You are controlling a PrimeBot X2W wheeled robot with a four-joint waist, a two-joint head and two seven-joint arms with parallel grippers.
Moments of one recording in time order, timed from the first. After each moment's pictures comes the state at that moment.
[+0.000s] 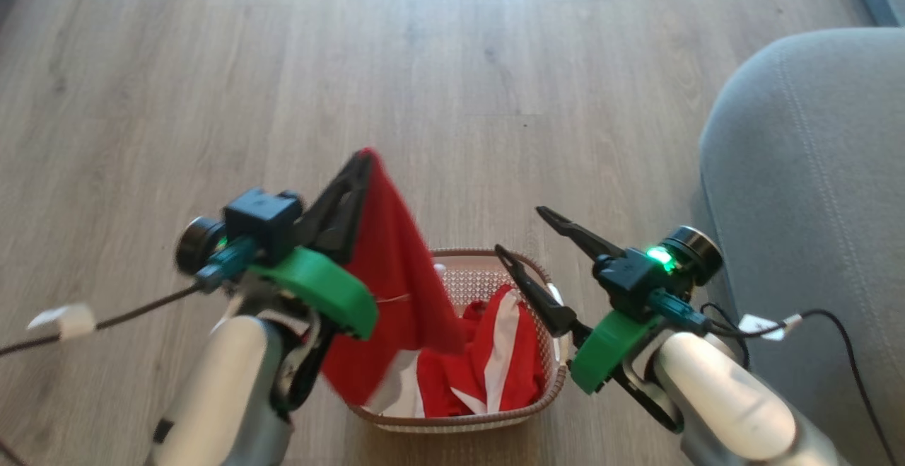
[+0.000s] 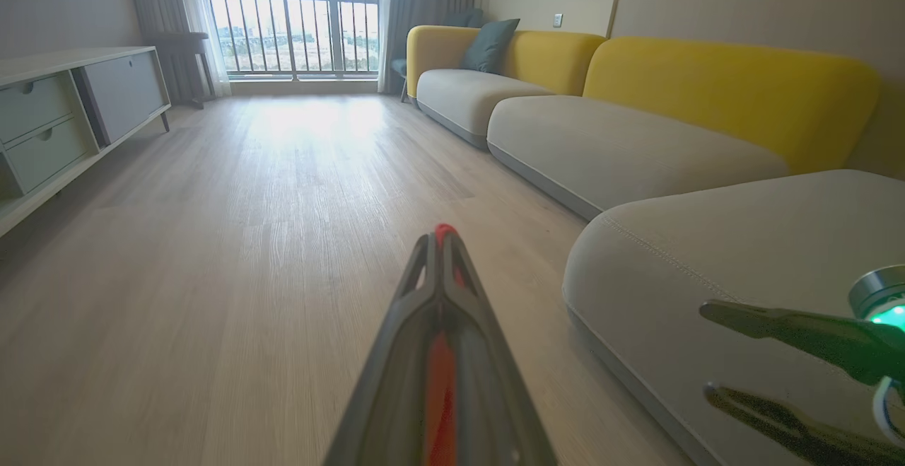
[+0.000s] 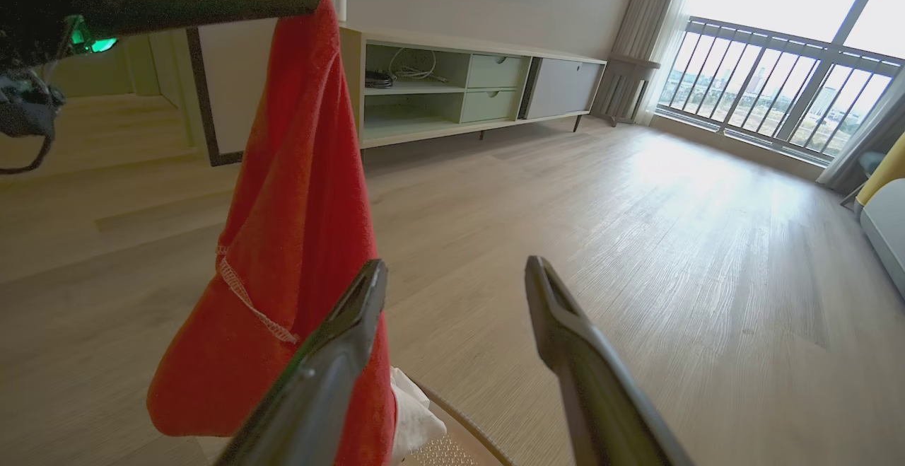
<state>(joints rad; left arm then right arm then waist) -0.30 0.13 -0.34 0.09 -0.33 -0.03 -0.07 -0.36 -0.22 0.59 0.32 0.20 0.13 -0.26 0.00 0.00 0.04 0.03</state>
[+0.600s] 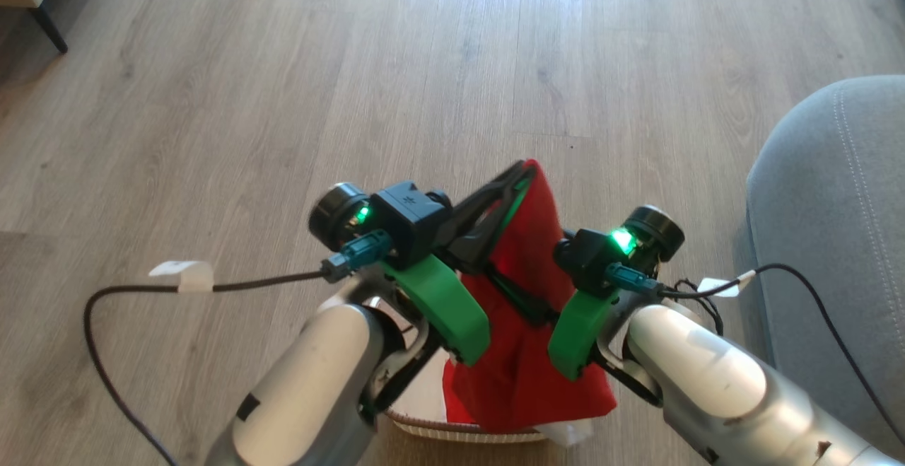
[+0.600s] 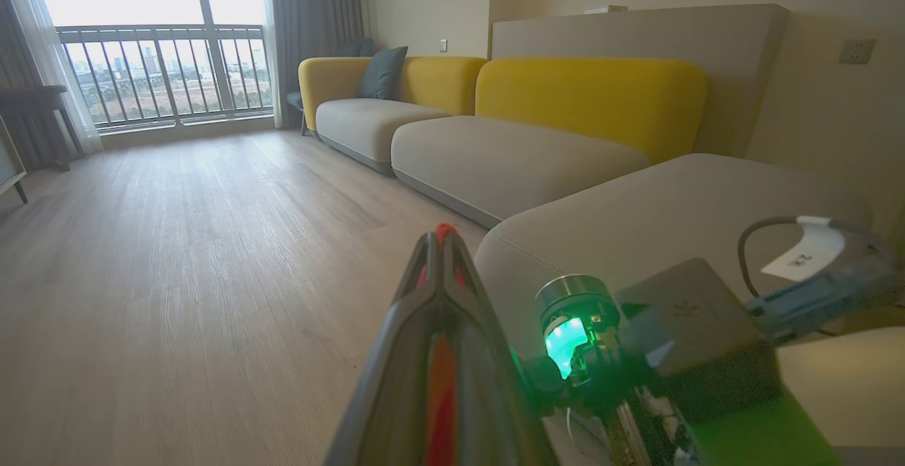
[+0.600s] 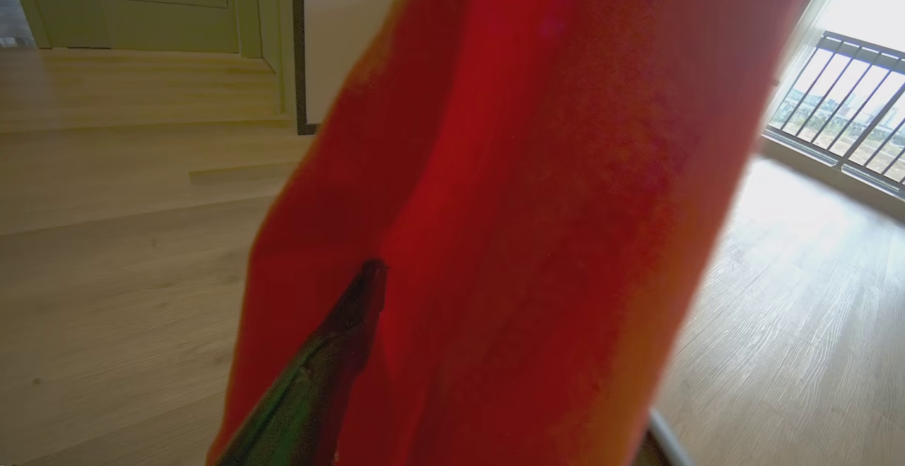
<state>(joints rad) -0.43 0.06 -0.61 0.04 -0.39 -0.10 0.00 -0.57 -0.24 0.85 0.50 0.35 0.13 -0.26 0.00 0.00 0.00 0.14</state>
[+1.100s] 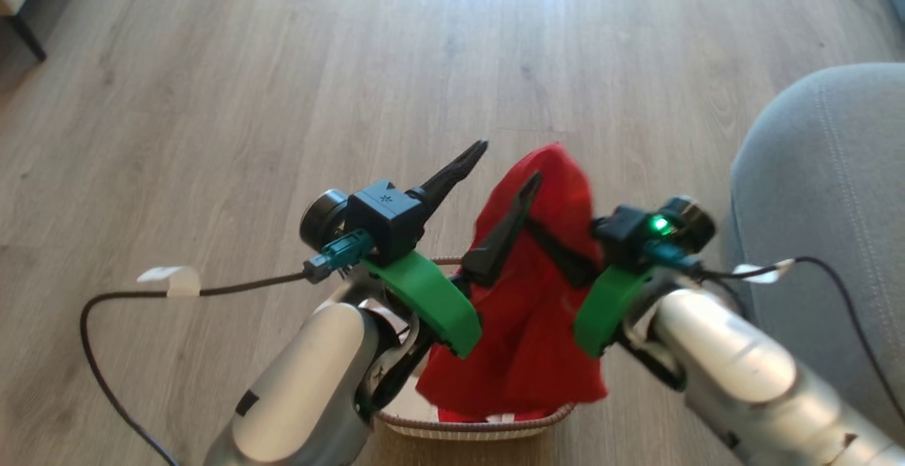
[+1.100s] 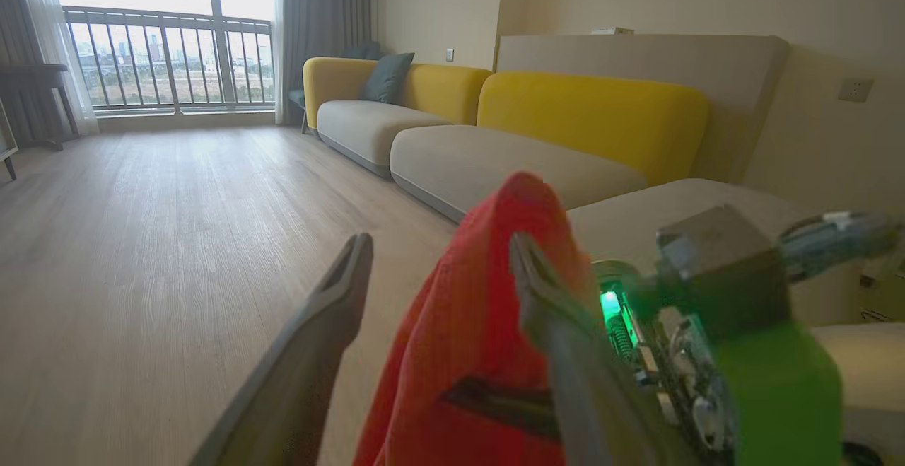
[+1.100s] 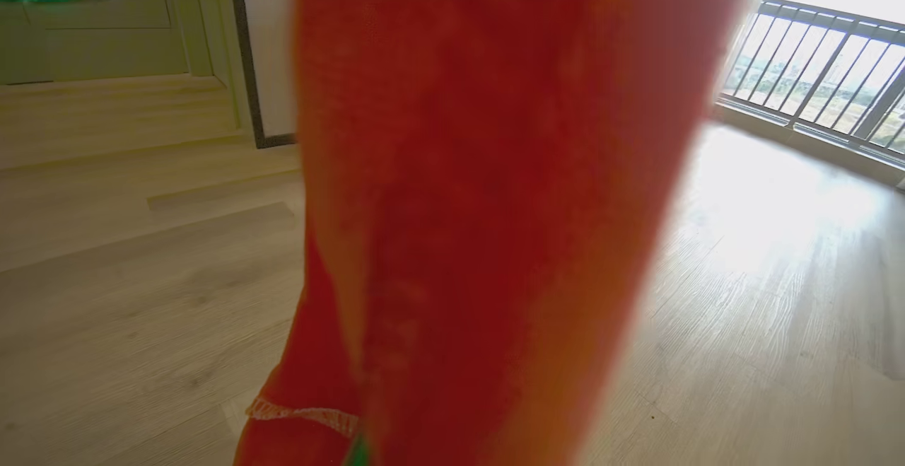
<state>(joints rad) -0.43 0.06 -0.61 0.08 -0.43 -0.07 -0.07 -0.56 -0.26 0.80 0.51 0.41 0.13 -0.26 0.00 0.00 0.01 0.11</state>
